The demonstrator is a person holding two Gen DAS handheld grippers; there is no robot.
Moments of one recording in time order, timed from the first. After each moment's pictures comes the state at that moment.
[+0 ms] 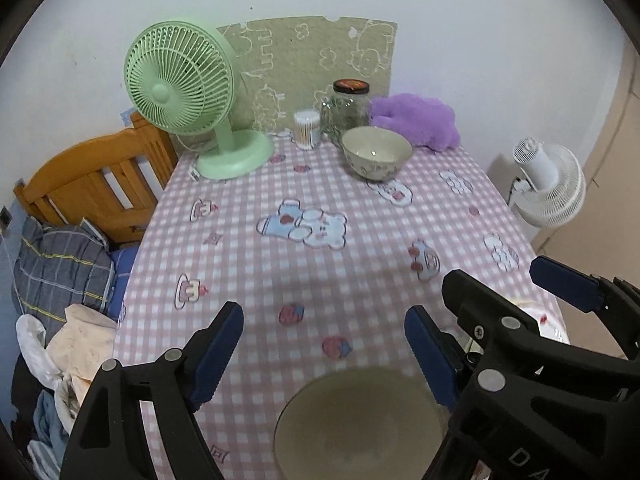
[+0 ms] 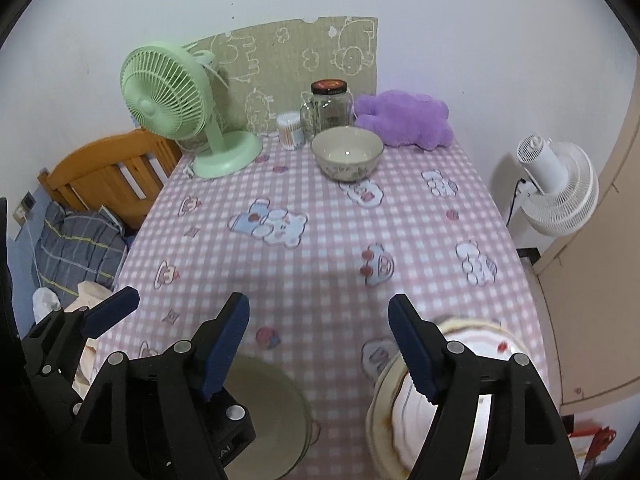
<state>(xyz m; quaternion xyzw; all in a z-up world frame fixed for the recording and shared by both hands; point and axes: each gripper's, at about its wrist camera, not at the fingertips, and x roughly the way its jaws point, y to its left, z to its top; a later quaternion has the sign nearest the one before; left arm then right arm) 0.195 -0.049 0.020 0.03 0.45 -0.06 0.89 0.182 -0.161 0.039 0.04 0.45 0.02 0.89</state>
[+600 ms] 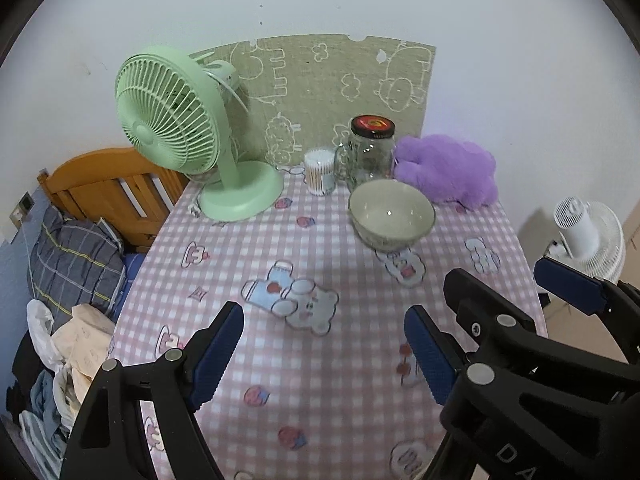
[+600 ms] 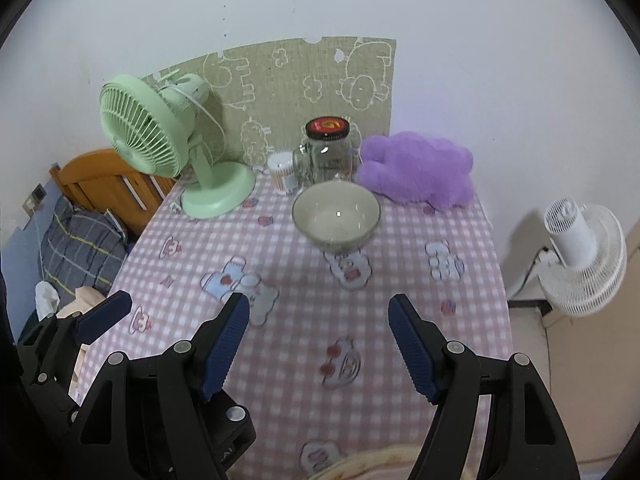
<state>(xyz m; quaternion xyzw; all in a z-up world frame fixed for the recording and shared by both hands) 0.297 -0.112 0.039 0.01 0.43 0.03 0.90 0.306 -0.221 0.056 0.01 0.44 0.09 0.89</state>
